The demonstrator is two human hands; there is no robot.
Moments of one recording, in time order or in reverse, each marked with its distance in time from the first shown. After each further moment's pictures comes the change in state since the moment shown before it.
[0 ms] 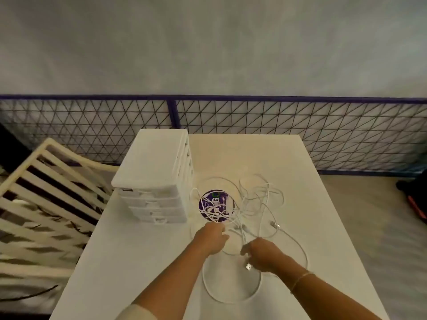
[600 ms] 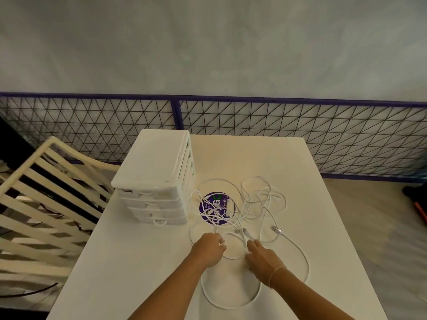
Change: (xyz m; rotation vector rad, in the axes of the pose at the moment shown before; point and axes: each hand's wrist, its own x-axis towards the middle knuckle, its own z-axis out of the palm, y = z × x) left_hand -0.002 -0.012 0.019 -0.072 -0.001 -0.073; right_hand -0.005 0.000 0.008 -0.236 0.065 -0.032
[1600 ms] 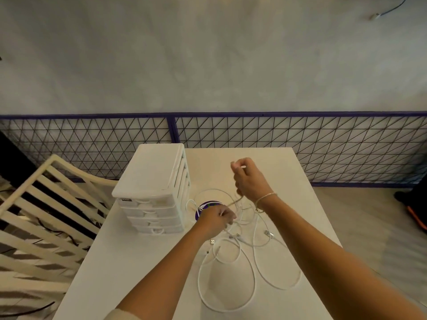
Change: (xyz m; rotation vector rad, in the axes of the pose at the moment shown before) left_hand -0.021 0.061 -0.066 -0.431 0.093 0.218; right_hand -0.002 0.001 -0.190 1.376 0.635 0.059
